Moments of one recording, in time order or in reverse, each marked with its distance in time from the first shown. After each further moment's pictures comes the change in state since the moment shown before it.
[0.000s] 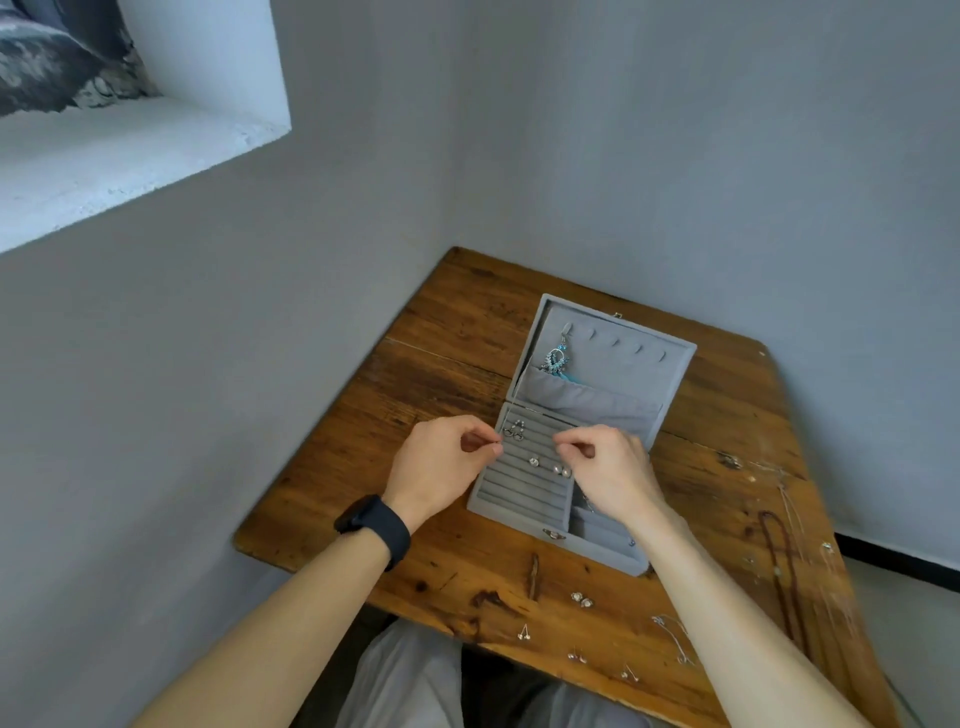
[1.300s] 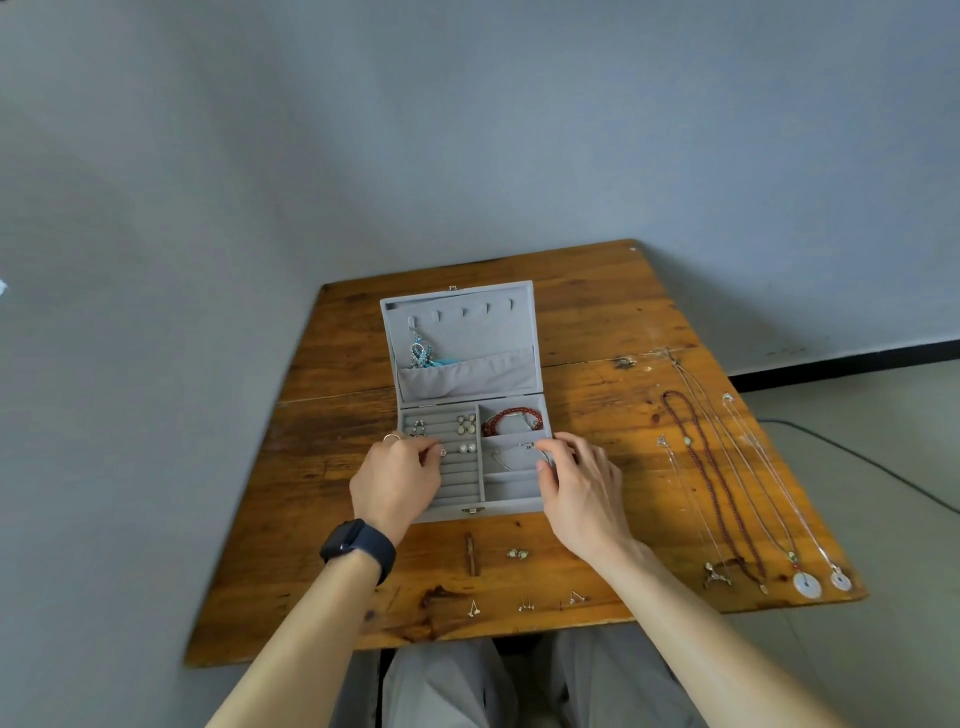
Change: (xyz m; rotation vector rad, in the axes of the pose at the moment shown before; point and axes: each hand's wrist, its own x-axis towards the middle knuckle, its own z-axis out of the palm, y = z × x) left_hand 0.010 0.040 0.057 0.531 -0.020 0.080; right_hand -0.087 0.085 0.055 0.045 0.395 0.172
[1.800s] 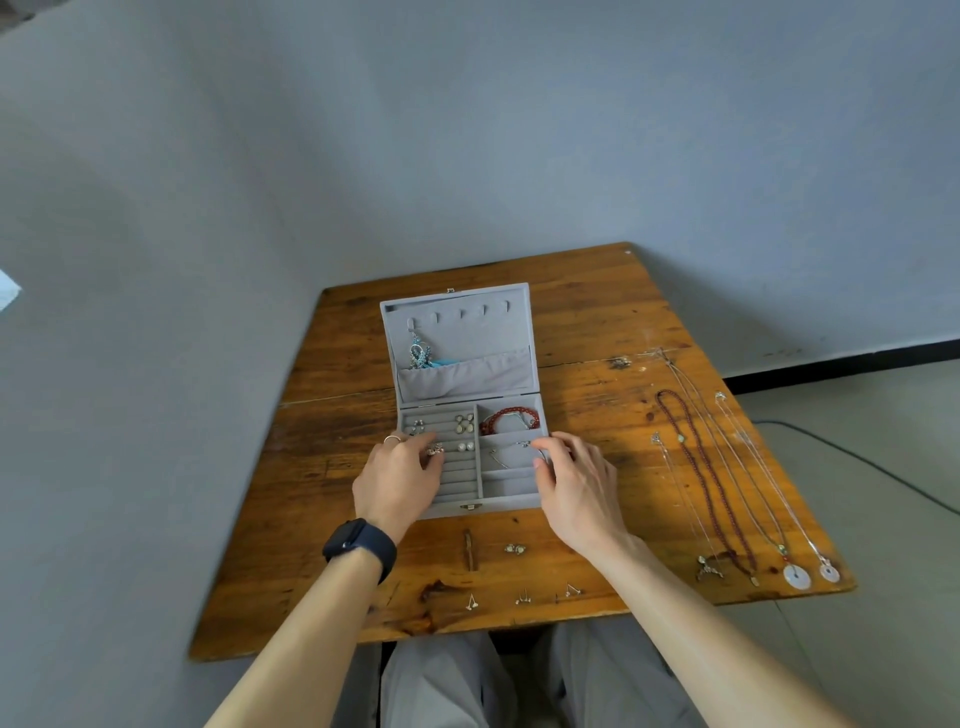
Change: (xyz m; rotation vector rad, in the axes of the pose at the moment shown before) left_hand -0.005 0.000 0.000 -0.001 -0.044 0.018; right_hand -0.001 0.000 -0.002 0.026 -0.016 0.001
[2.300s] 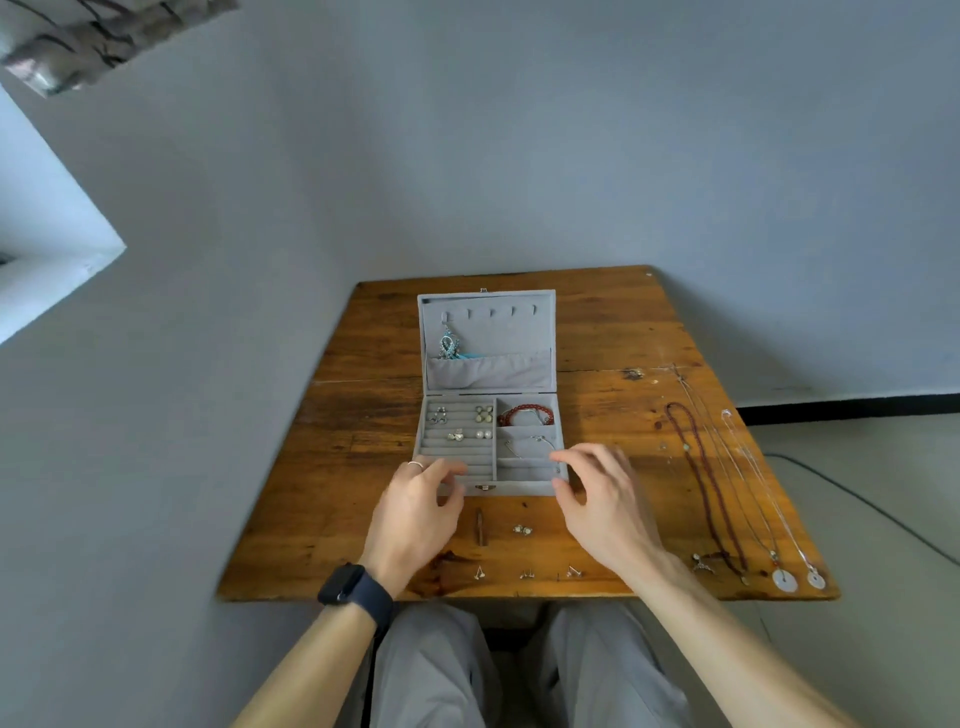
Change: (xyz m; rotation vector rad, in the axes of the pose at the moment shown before) left_hand -0.077 -0.002 -0.013 -0.232 0.054 0.130; right_hand -0.030 -0.006 -0.045 0.006 0.033 -0.179
